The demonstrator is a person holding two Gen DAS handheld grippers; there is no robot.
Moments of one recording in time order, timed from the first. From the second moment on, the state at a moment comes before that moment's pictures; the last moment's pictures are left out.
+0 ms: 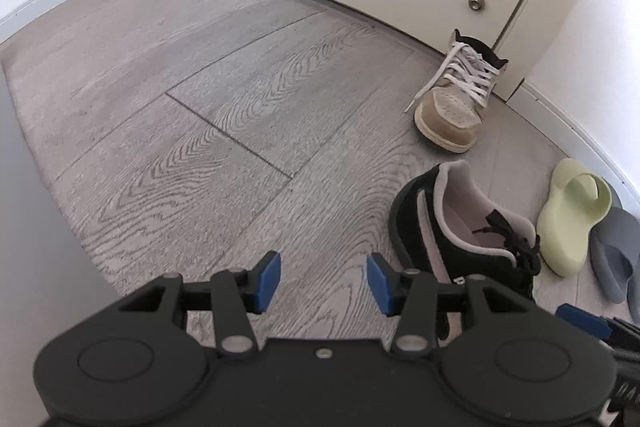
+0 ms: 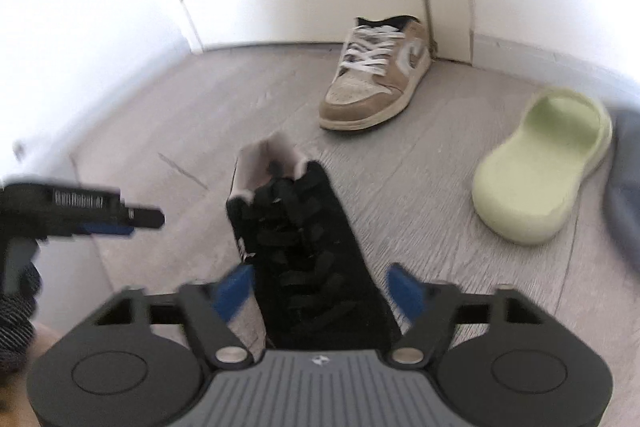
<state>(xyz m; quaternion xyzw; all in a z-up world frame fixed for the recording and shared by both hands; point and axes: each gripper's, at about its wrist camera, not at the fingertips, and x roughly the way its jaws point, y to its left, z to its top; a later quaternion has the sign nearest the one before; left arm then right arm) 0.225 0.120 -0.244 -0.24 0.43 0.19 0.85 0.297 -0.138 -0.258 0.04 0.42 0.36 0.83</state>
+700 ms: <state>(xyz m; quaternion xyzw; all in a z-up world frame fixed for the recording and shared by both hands) 0.214 0.155 -0.233 -0.25 0.40 0.23 0.85 0.282 -0.067 -0.290 0.19 0.53 0.19 0.80</state>
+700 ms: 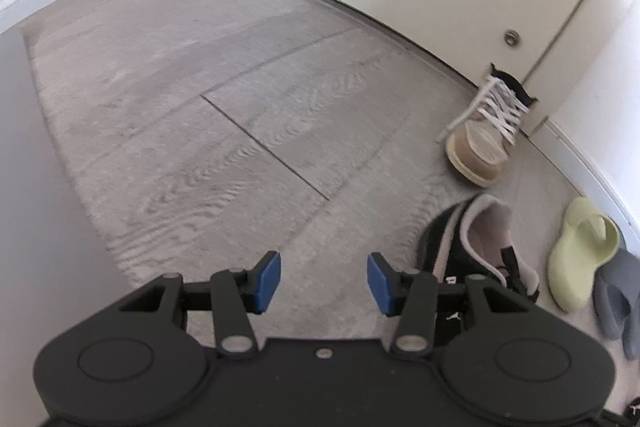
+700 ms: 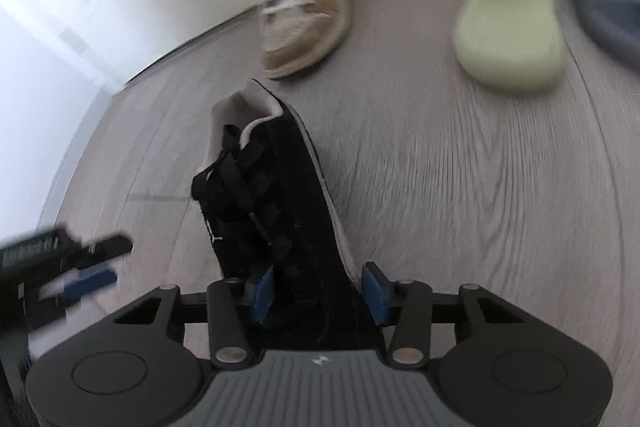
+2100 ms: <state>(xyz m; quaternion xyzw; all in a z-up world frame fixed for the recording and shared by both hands) 0.192 0.224 -0.237 -0.30 0.38 0.26 0.84 0.310 0.071 -0.286 0.19 0.49 0.26 0.81</state>
